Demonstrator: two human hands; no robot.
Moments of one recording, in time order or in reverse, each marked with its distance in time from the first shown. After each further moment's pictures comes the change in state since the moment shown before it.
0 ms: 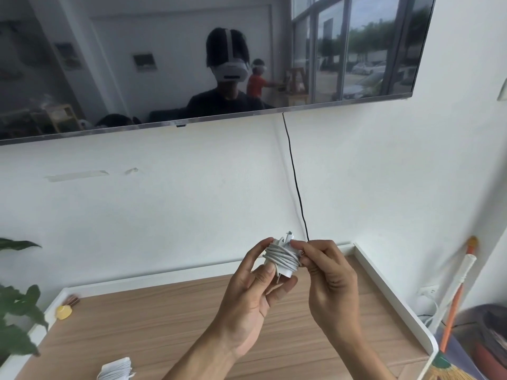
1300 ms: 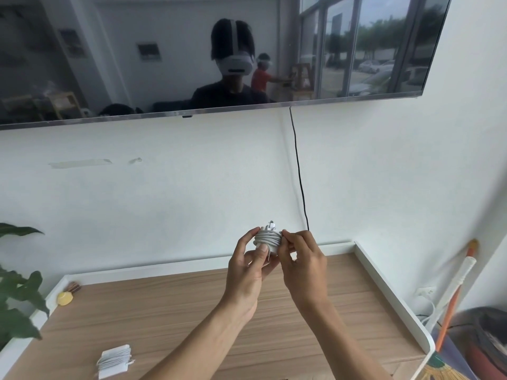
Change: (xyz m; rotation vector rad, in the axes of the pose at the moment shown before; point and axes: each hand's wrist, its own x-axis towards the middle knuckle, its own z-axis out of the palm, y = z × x) left_hand 0.043 -0.024 -0.021 0.064 0.311 0.125; right_hand 0.007 0.061 0.047 -0.410 0.050 -0.077
